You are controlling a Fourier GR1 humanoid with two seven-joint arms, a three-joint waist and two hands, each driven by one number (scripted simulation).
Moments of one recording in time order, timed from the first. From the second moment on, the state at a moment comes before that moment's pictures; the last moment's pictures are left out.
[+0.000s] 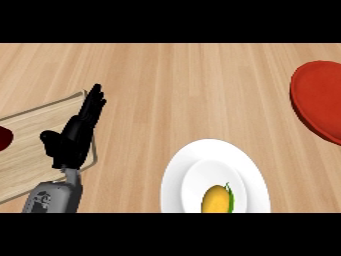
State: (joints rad) left arm -0.16 0.05 -0.06 -1.55 -0.05 0.06 0.10; right arm 0.12 -1.30 -0.33 -1.59 -0.46 0.42 -0.69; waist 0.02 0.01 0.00
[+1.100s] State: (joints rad) left arm -0.20 0.04 -0.06 -1.51 -0.06 0.05 0.08; right arm -0.62 -0.92 0.14 -0.77 0.21 0.25 -0.85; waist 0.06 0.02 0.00
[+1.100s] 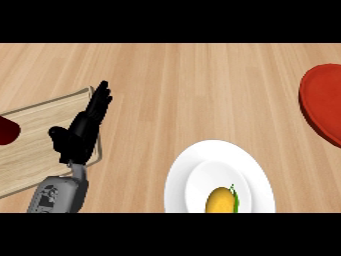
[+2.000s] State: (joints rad) left arm -0.17 0.04 -0.06 -1.53 -0.06 0.05 0.07; right arm -0.78 -0.86 0.11 -0.48 0.06 0.42 -0.90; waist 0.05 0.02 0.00
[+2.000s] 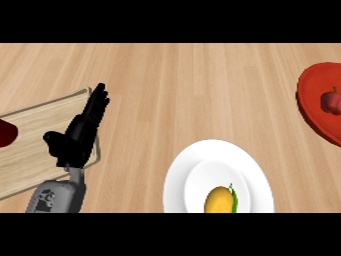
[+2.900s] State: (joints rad) left arm -0.18 0.03 -0.06 -1.53 -0.06 0.05 0.07; right arm -0.78 -0.97 0.07 -0.43 -0.15 0.69 -0.66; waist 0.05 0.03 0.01
